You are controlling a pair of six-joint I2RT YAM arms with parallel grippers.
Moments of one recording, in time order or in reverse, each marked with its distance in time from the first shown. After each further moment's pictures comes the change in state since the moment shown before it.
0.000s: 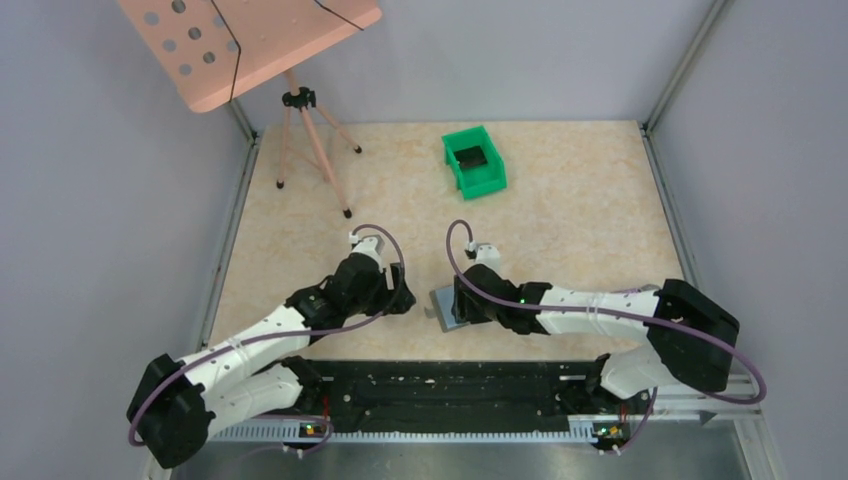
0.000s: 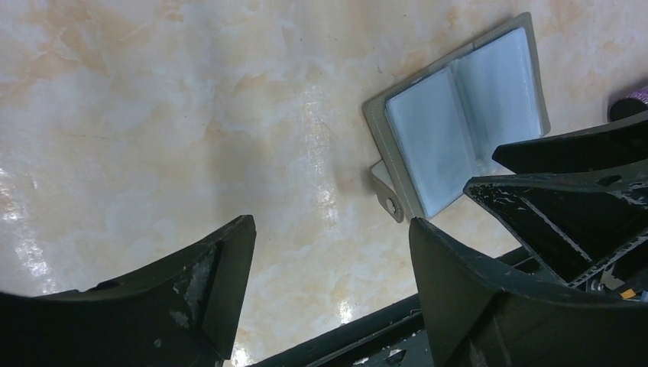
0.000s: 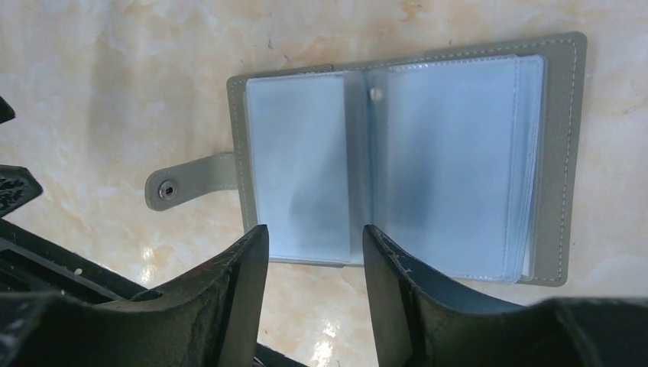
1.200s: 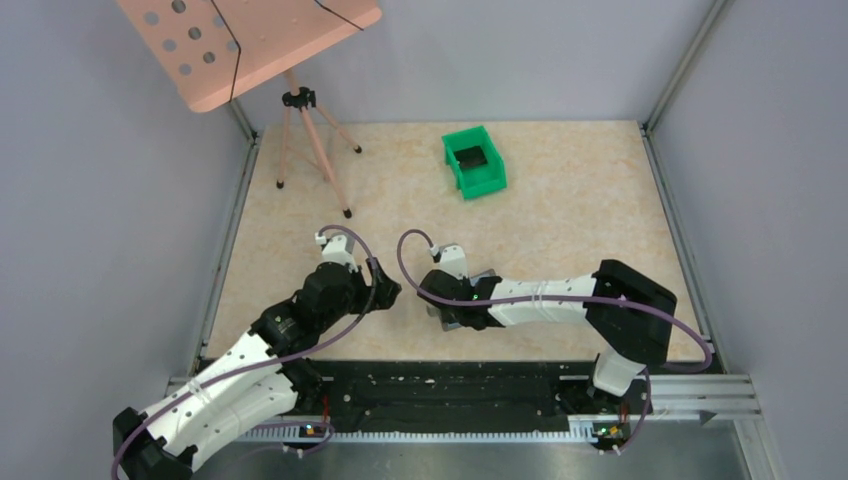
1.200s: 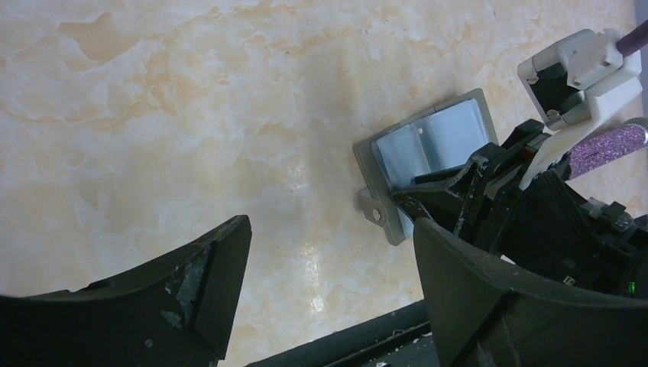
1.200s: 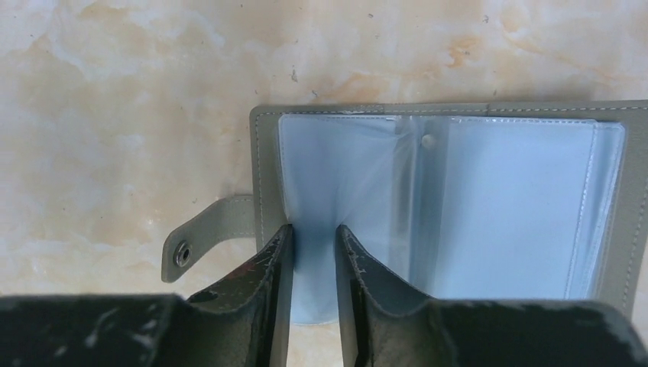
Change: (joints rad) left arm 0.000 -0.314 -0.001 -0.110 -0.138 -0.016; right arm 0.099 0.296 0.265 -0.156 0.187 -0.054
